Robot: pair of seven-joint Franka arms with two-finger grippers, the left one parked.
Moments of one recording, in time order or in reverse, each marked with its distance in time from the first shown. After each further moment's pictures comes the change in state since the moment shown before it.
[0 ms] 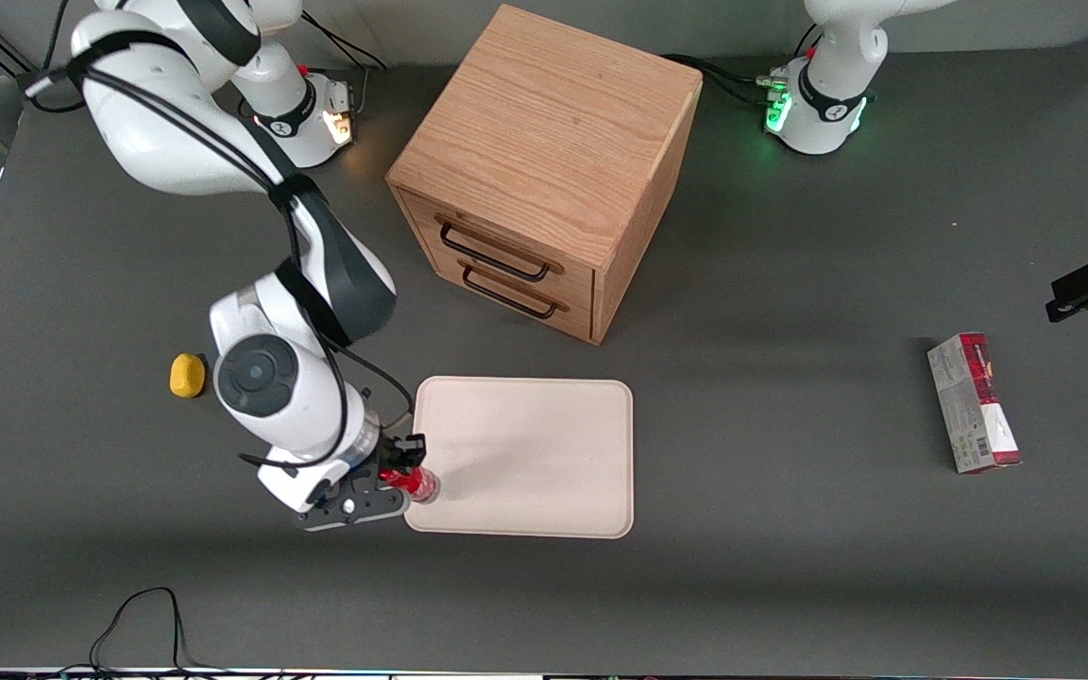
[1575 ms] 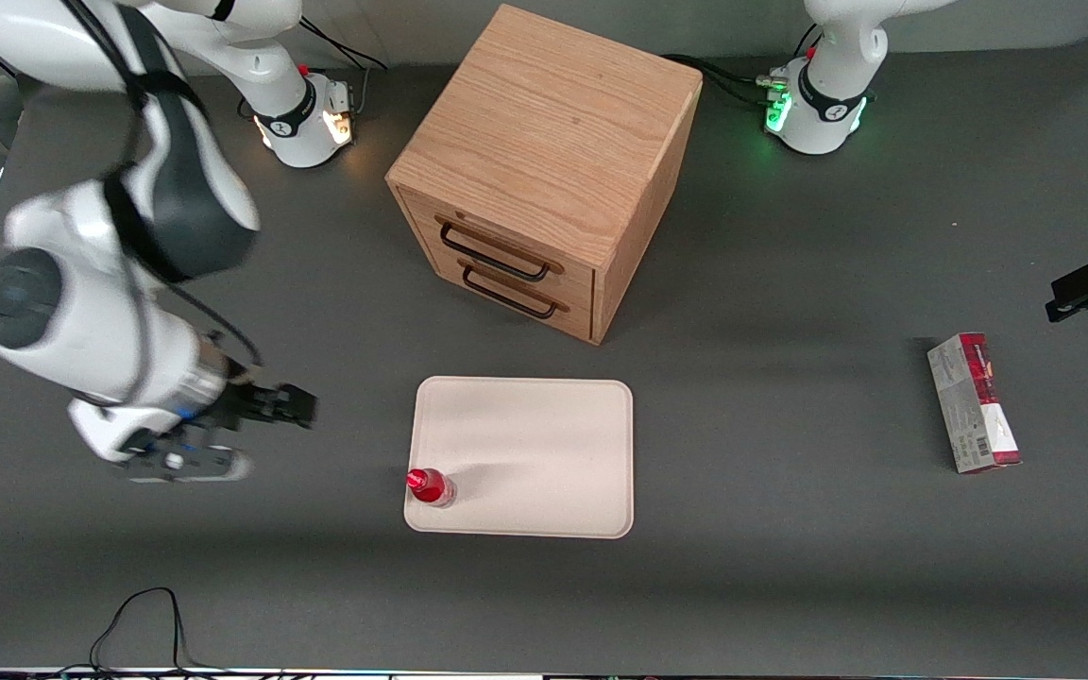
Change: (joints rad) arm -0.068 -0.475 -0.263 -0.328 0.292 -0.173 -0.112
